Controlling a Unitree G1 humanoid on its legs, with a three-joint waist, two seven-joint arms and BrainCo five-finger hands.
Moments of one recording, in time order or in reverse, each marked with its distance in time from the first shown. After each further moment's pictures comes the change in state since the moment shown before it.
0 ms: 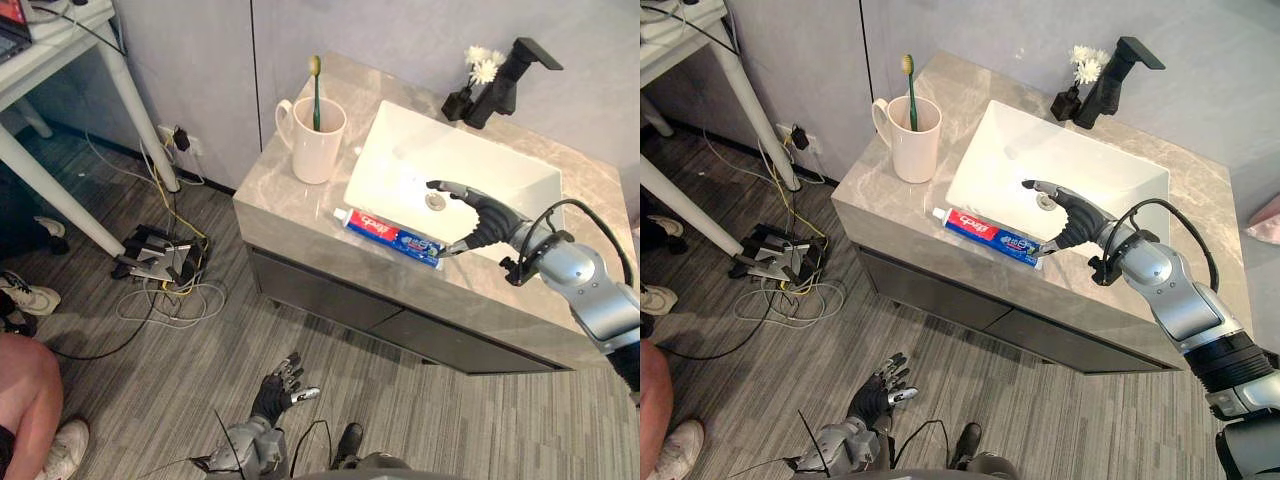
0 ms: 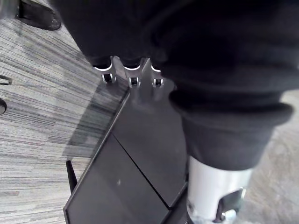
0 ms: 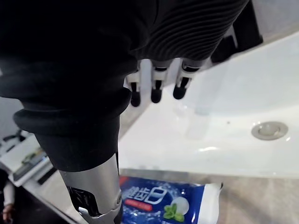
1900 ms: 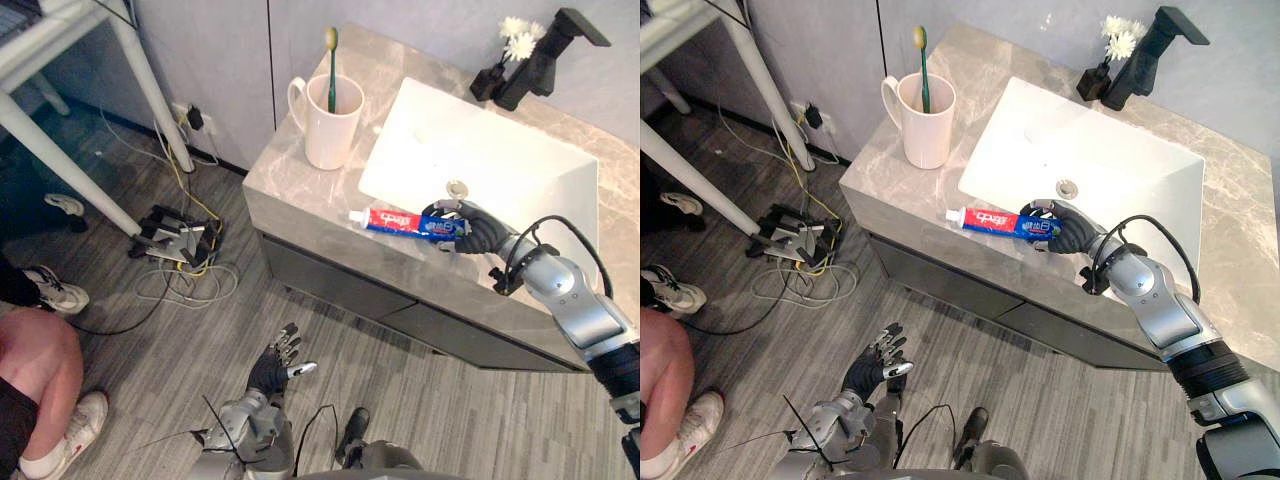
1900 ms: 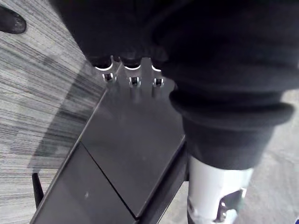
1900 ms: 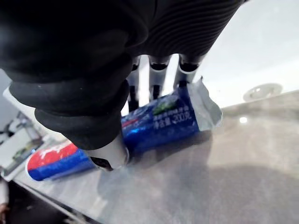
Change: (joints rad) left arm -0.035 0.039 0.006 -0.136 -0.036 0.002 0.013; right arm 0.037 0.116 -0.002 0.065 -0.090 0.017 -0.004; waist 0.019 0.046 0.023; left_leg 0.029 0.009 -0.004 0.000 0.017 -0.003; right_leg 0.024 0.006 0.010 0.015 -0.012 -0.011
